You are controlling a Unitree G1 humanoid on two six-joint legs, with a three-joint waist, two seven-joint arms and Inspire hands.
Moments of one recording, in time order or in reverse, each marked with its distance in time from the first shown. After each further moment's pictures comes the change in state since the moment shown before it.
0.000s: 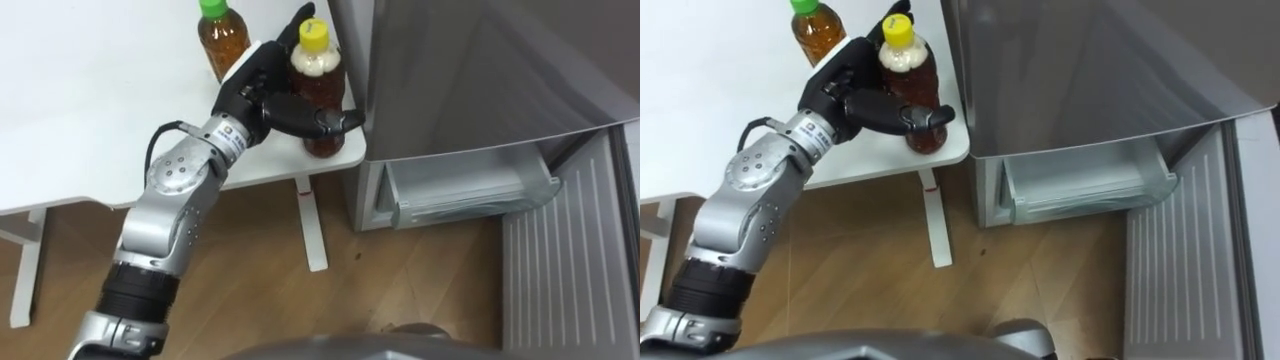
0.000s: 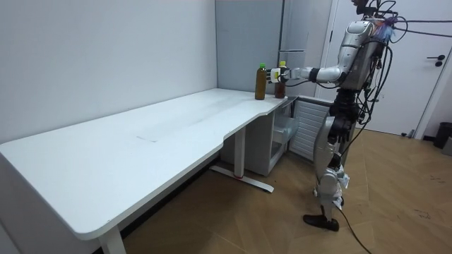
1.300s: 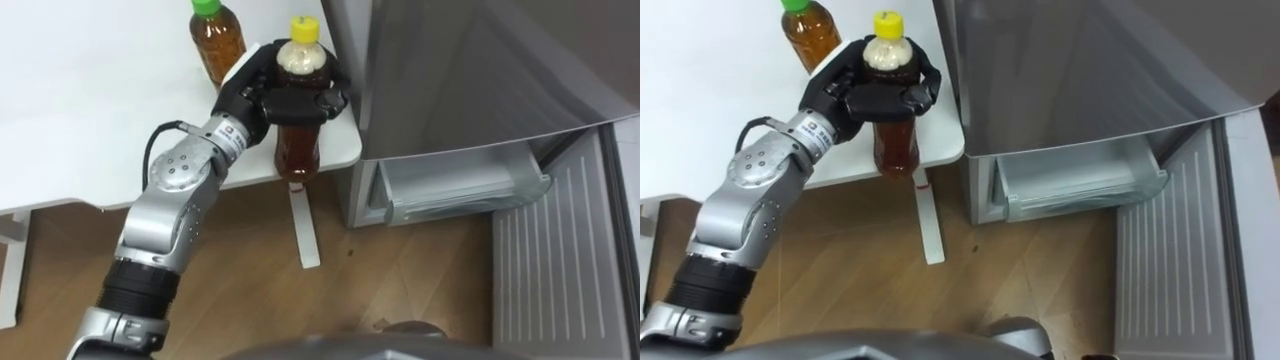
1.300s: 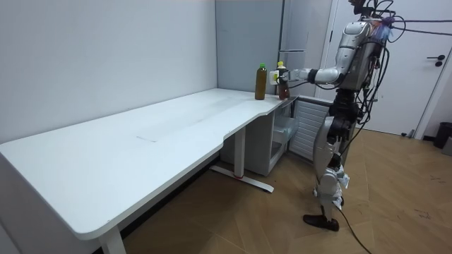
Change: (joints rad) left arm 0.000 -0.001 -0.002 -0.007 0.030 0.028 0.021; right arm -0.010 0.001 0.012 -0.007 -0.009 0.001 0.011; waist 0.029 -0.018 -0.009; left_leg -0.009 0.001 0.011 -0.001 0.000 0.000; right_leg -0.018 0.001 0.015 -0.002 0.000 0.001
